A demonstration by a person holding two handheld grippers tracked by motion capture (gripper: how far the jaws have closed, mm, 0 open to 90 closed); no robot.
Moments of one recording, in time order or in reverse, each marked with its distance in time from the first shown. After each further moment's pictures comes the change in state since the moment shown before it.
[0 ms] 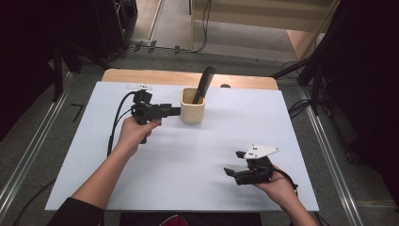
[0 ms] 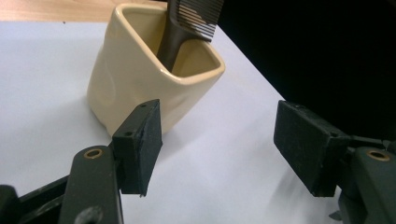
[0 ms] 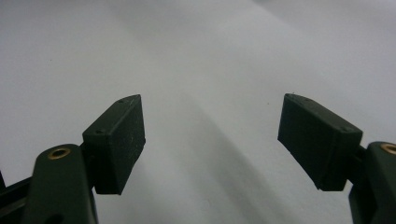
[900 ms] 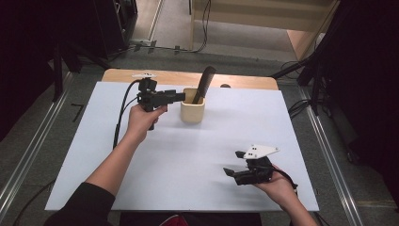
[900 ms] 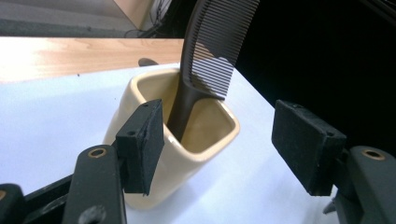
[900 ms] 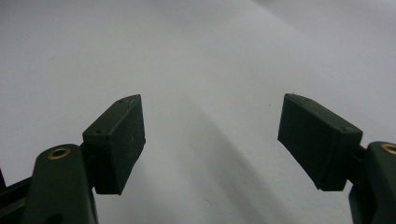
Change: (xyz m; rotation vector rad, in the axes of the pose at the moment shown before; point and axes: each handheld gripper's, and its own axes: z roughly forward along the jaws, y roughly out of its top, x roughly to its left) left arm 0.009 0.032 0.017 -0.089 0.009 0.019; right arm 0.001 0.001 0.001 0.000 0.004 -0.009
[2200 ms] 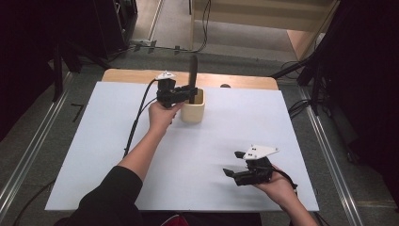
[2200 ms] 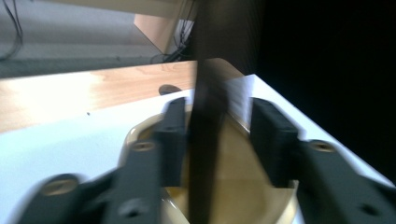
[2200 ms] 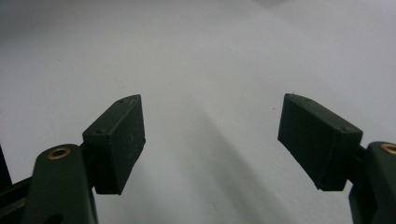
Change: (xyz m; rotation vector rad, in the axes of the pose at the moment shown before) left arm 0.004 0.003 0.066 -0.090 0.109 0.097; right arm 0.002 0.001 -0.001 -0.009 0.011 -0.015
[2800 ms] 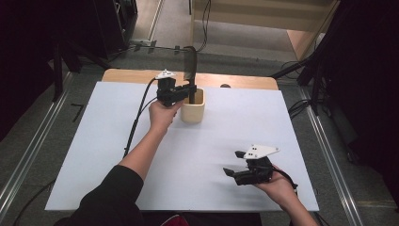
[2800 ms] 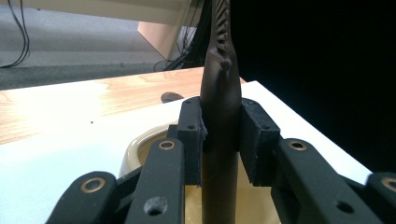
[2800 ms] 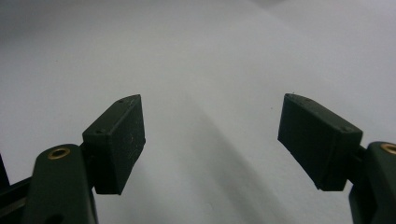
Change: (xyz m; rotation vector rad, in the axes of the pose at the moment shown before) left arm -0.004 0.002 0.001 -0.020 0.033 0.039; right arm -0.001 0.000 0.000 0.002 -0.003 0.006
